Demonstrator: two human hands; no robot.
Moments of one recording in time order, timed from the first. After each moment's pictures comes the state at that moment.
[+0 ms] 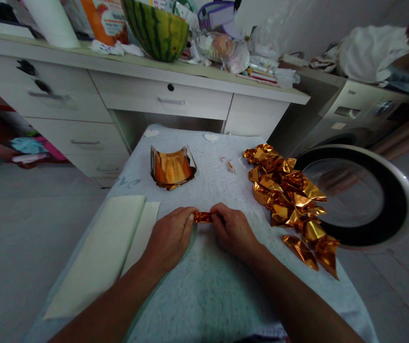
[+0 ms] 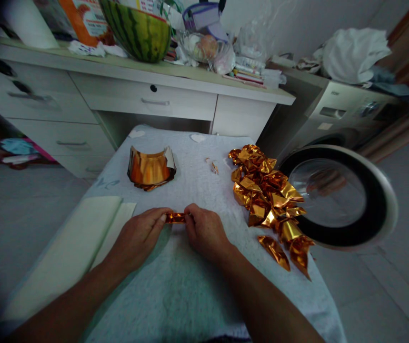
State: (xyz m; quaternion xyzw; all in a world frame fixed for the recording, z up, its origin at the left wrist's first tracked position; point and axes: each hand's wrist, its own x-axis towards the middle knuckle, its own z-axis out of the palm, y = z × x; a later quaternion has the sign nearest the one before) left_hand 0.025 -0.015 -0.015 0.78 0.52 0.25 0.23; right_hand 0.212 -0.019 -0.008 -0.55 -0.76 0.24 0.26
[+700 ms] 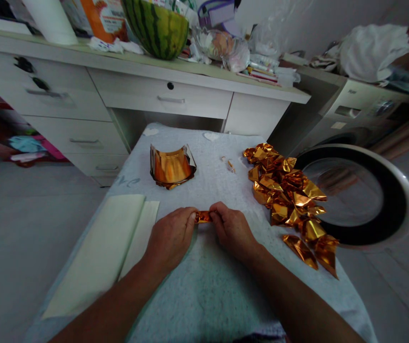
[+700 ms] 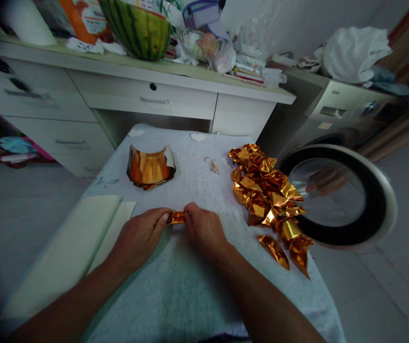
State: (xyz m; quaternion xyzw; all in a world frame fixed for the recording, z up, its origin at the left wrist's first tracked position) left_hand 0.032 -0.017 -0.008 0.78 0.55 0.20 0.22; right_hand 0.207 -0.021 -0.007 -0.58 -0.75 0.23 0.22
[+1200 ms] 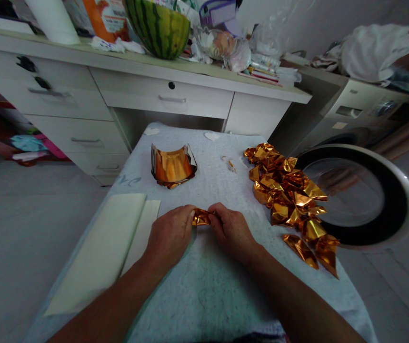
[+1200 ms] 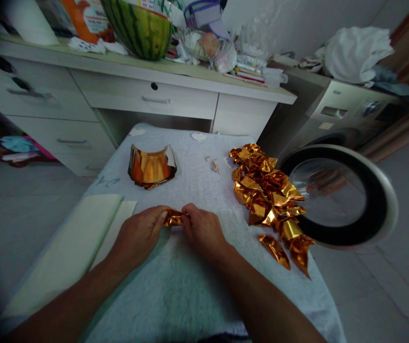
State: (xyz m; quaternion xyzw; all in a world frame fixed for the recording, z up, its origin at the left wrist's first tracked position) left_hand 0.030 -0.018 -0.007 0.77 0.57 0.18 0.21; right_hand 0.204 -0.023 -0.010 -0.56 -0.77 0.23 0.23
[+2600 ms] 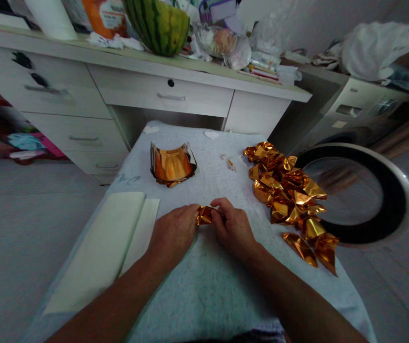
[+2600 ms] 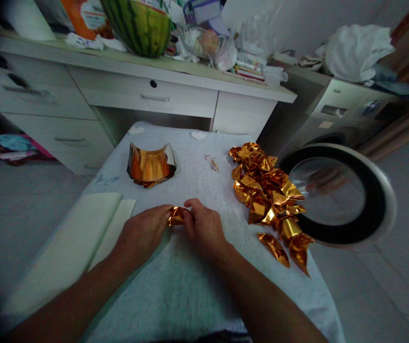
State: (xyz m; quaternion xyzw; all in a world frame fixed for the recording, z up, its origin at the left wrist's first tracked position) left_hand 0.033 -0.017 -0.010 0.81 0.55 0.15 0.17; right_hand 0.204 -0.024 -0.011 -0.57 -0.74 0.22 0.30
